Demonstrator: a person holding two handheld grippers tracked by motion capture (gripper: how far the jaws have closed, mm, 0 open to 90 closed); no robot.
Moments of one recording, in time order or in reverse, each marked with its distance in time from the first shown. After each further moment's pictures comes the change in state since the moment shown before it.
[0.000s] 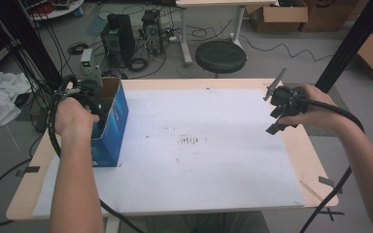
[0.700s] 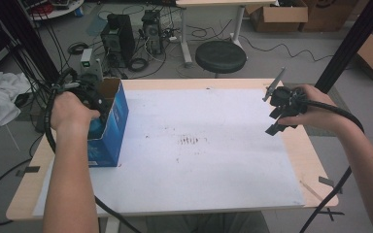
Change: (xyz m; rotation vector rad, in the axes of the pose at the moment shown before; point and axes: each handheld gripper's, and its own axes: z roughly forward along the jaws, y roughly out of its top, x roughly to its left) left arm -0.006 -0.003 -0.030 -0.051 0.029 0.060; right arm 0.004 0.002 0.000 0.000 0.009 -0.006
